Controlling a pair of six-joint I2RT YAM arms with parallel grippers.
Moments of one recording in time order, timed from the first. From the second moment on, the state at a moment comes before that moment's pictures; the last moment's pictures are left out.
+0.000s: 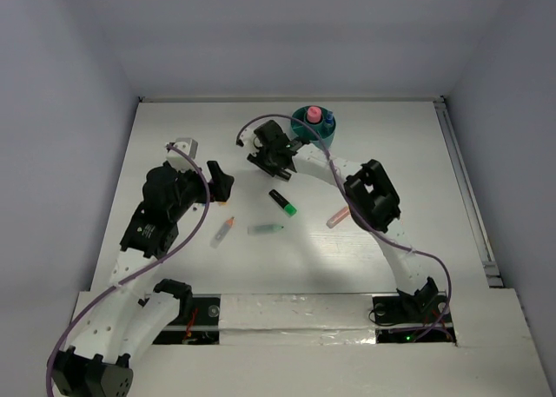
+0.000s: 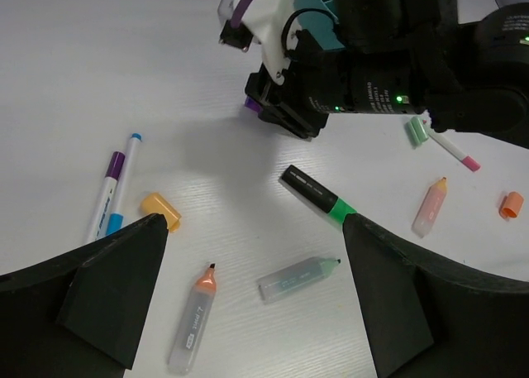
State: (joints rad) left arm -0.28 0.74 0.73 -0.31 0.11 -0.31; right arm 0.74 2.39 2.01 -0.48 0.02 -0.40
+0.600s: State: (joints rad) left arm -0.28 0.74 0.73 -0.31 0.13 -0.31; right arm 0.68 1.94 1.46 0.49 0.41 -0.26
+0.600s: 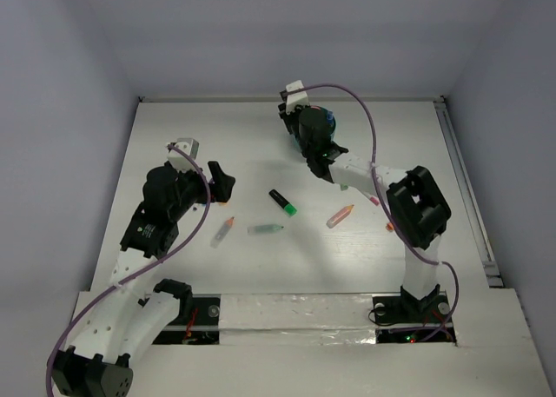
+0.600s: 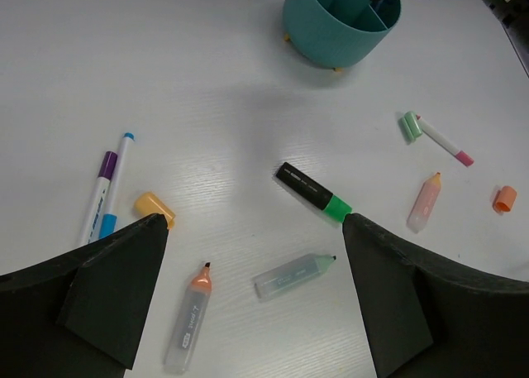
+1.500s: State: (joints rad) left arm -0.28 0.77 0.73 -0.31 0.14 -0.31; right arm 0.57 2.03 1.26 0.88 0.46 -0.15
